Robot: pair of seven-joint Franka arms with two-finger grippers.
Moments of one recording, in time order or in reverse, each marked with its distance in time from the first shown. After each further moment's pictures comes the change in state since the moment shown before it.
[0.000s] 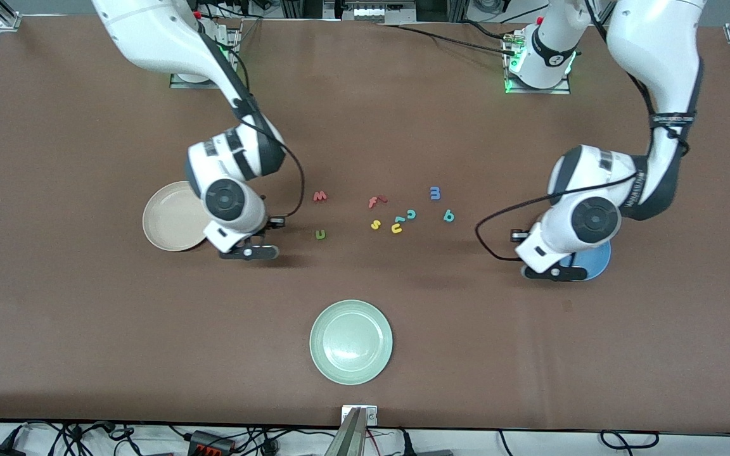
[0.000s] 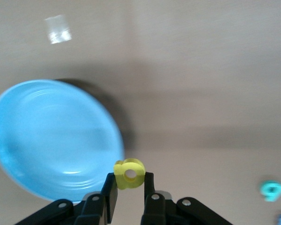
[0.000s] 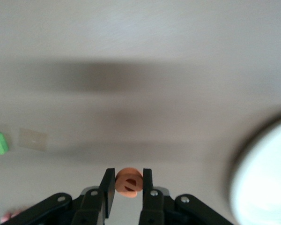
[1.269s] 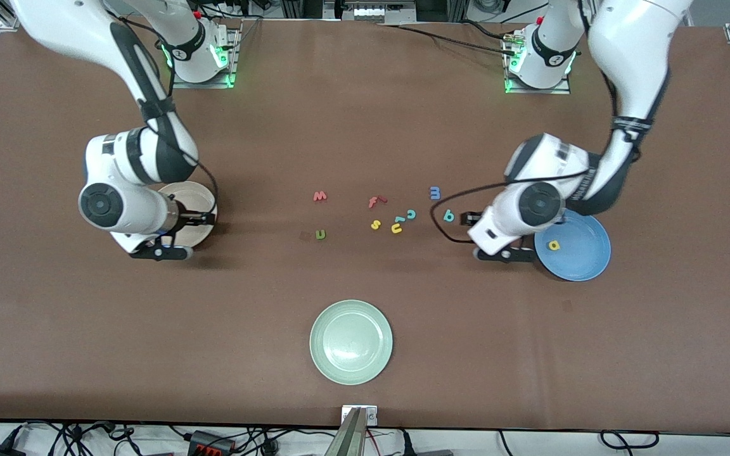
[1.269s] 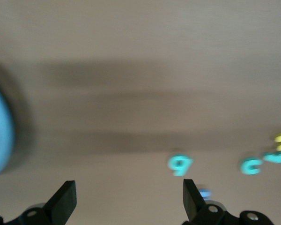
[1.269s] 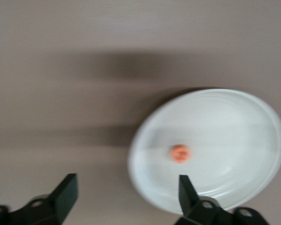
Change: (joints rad) left arm 0.038 0.031 -0.314 -0.050 0.008 0.086 -0.299; right arm -0.219 -0.122 0.077 -0.146 0.013 0.004 -0.161
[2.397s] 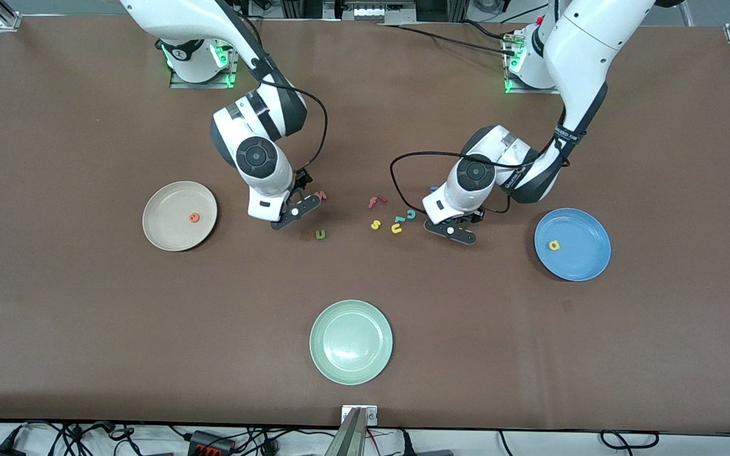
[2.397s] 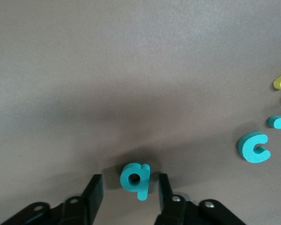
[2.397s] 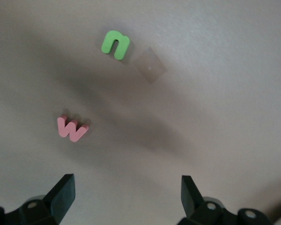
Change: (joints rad) left arm -0.067 0.063 -0.001 -0.196 0.149 0.321 0.152; right arm 0.313 0.066 0.018 -0.018 -0.001 0.133 -0.323
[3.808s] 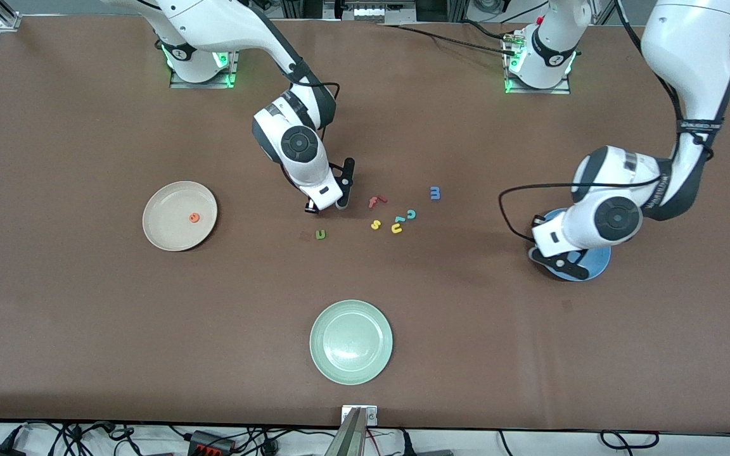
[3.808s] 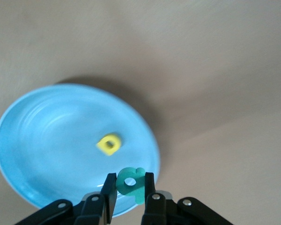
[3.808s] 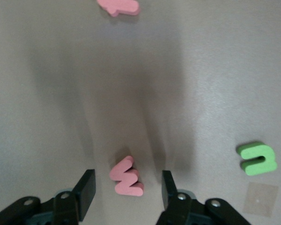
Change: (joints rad) left arm 0.383 -0.089 0.016 0.126 0.007 -0.347 0.492; right arm 0.132 0.099 0.002 -0.021 -0.002 0.215 -0.637
